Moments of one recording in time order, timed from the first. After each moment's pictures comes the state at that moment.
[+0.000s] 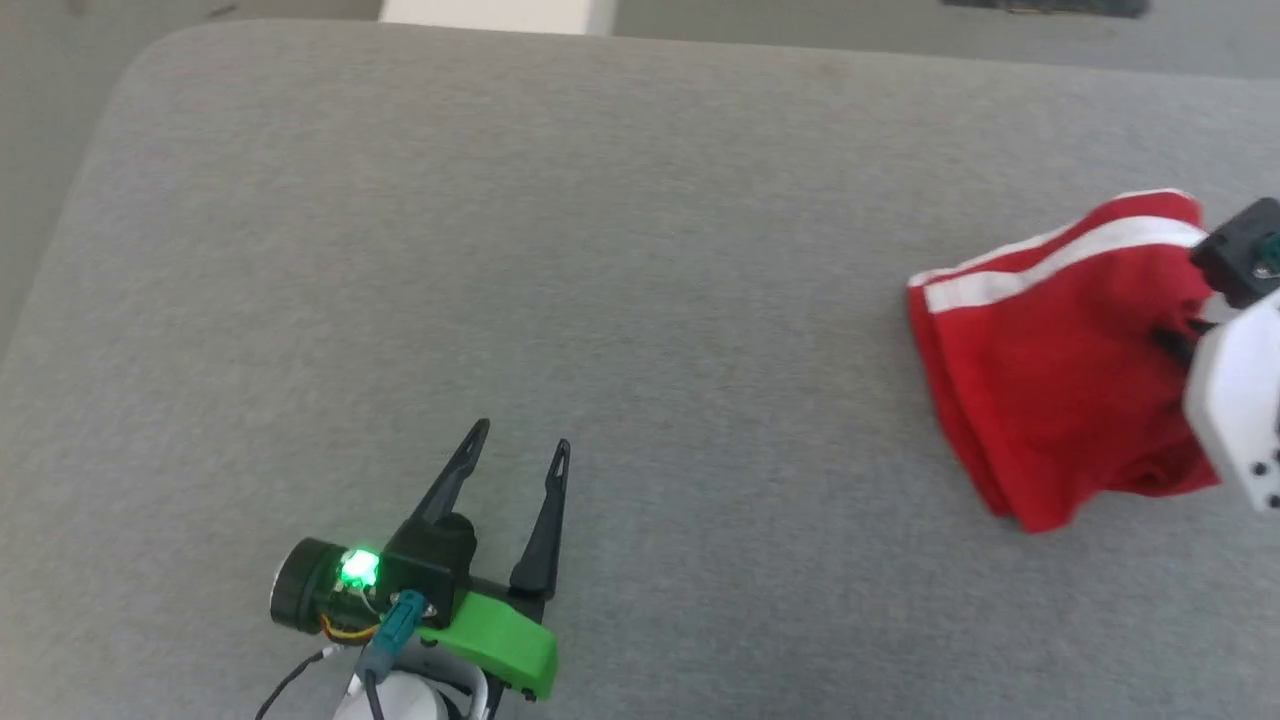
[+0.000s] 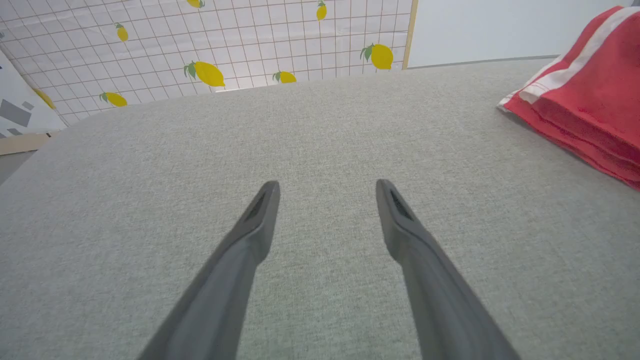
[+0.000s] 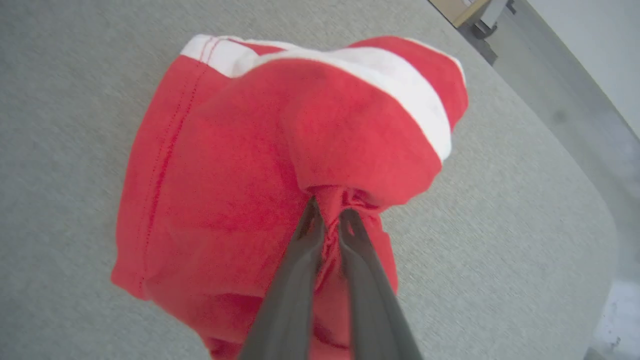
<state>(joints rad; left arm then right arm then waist) -0.22 0.44 -0.73 -0.02 -0.47 0.35 -0.25 -0.48 -0.81 0.38 -0.04 0.54 0.13 0.80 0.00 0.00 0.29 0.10</state>
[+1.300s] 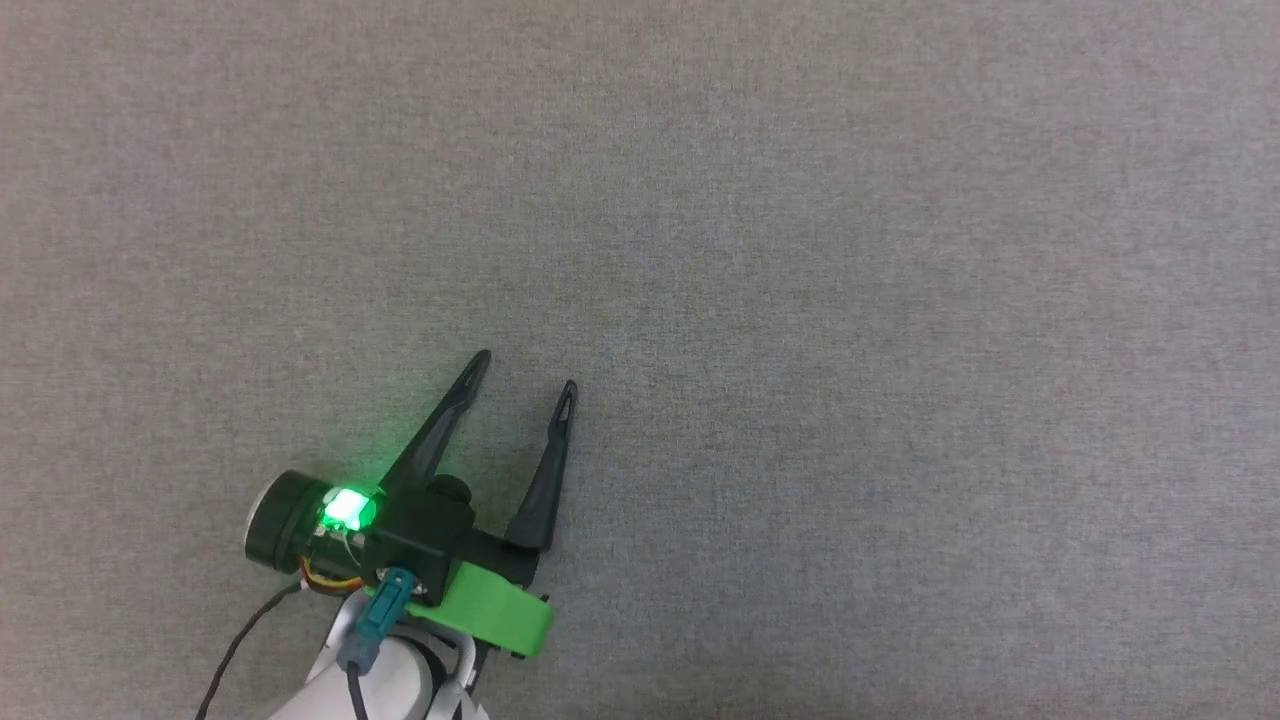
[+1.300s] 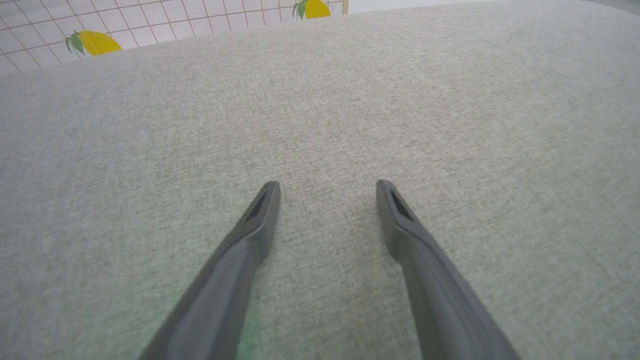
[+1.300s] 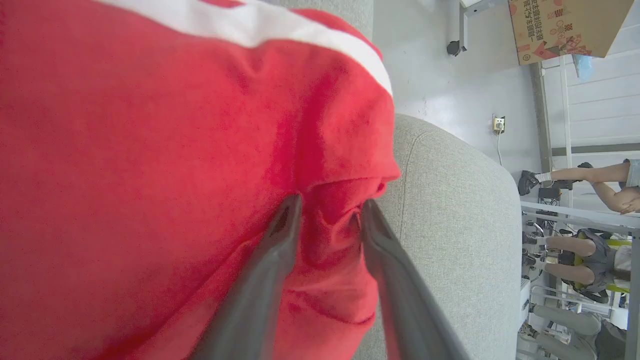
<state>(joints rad) -0.29 0.51 -0.74 -0.15 -0.40 0.35 -0.23 -0.38 -0.92 -0.13 0.58 0.12 0.13 0.21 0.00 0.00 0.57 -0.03</state>
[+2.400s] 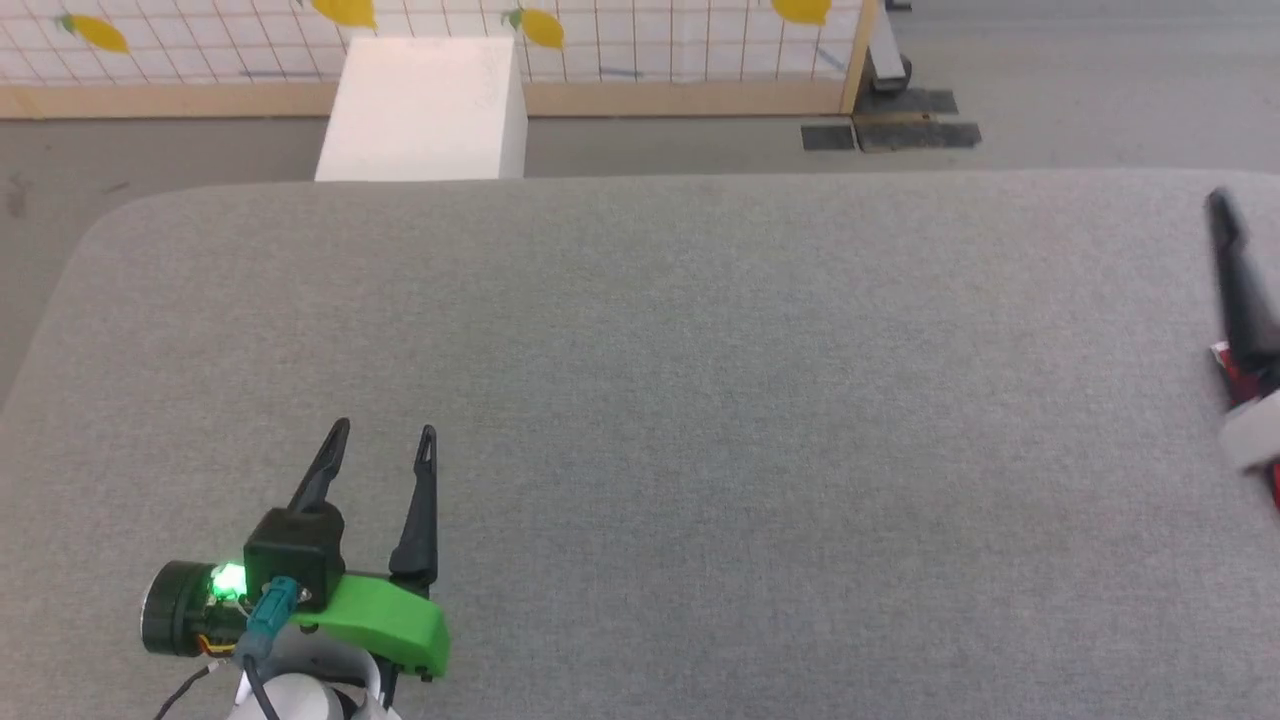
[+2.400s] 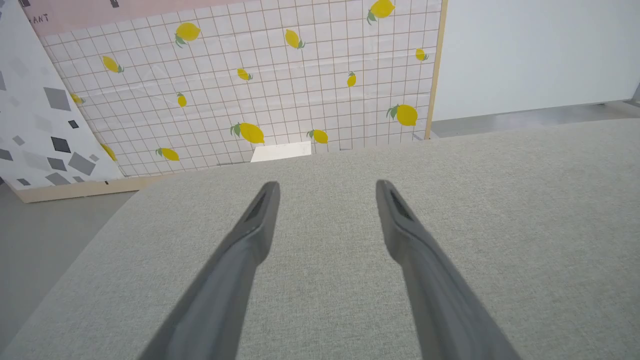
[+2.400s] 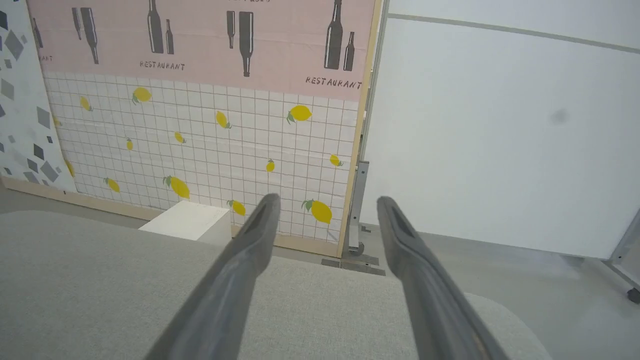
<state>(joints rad) -0.15 0.55 -0.61 -0.08 -0.54 0.43 -0.22 -0.32 -0.49 -0.03 0.07 0.40 0.13 -0.04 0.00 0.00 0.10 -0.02</state>
